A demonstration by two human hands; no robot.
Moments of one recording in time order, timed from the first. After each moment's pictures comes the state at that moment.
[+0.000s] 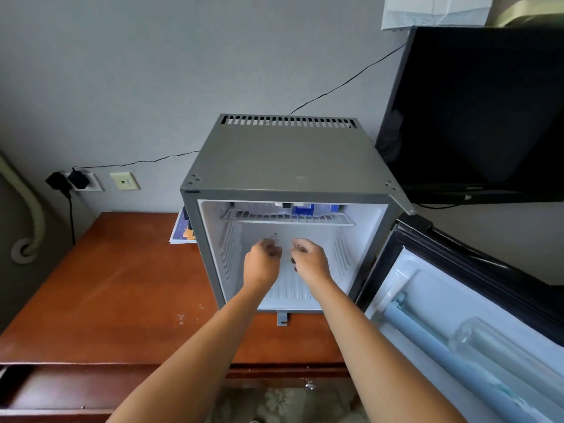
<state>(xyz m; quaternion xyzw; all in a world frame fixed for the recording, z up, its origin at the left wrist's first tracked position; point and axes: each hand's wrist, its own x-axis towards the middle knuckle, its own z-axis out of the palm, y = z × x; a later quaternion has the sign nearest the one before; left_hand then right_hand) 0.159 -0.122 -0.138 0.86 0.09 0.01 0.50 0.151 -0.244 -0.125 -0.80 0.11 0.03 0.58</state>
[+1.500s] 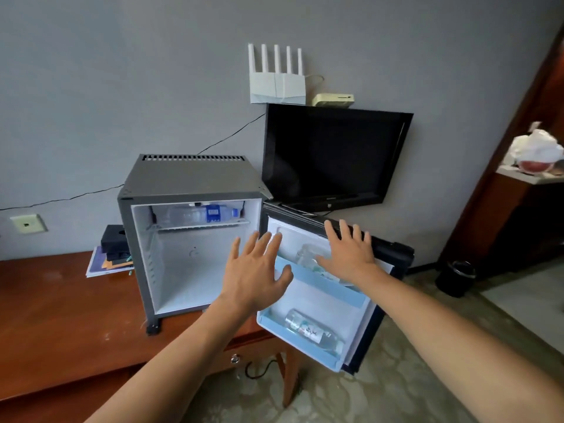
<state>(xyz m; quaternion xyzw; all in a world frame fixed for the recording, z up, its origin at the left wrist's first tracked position) -0.118 -0.216 0.001 0.94 -0.29 0.15 0.13 -0.118 -0.463 0.005 -0.98 0.16 -0.05 -0.10</state>
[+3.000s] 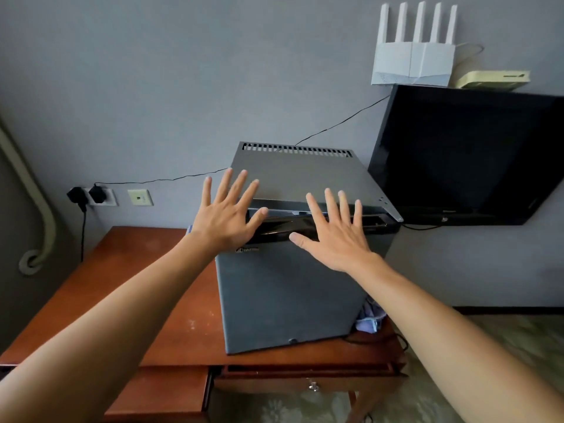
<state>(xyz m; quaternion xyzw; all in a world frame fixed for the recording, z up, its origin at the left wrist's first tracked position) 0.114 0.003 0.020 0.97 -0.13 0.19 0.02 0.084 -0.248 0.016 -0.99 -0.08 -0.09 -0.01</state>
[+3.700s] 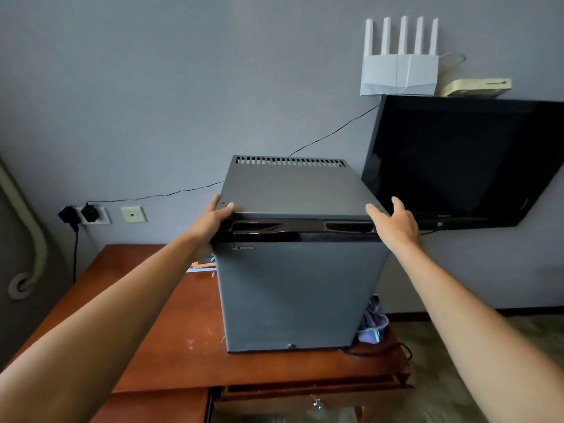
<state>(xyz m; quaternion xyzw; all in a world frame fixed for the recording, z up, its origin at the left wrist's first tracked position) 0.154 0.021 0.021 0.67 0.03 -0.08 0.74 0.116 -0.353 0.032 -0.88 0.24 -0.16 0.37</state>
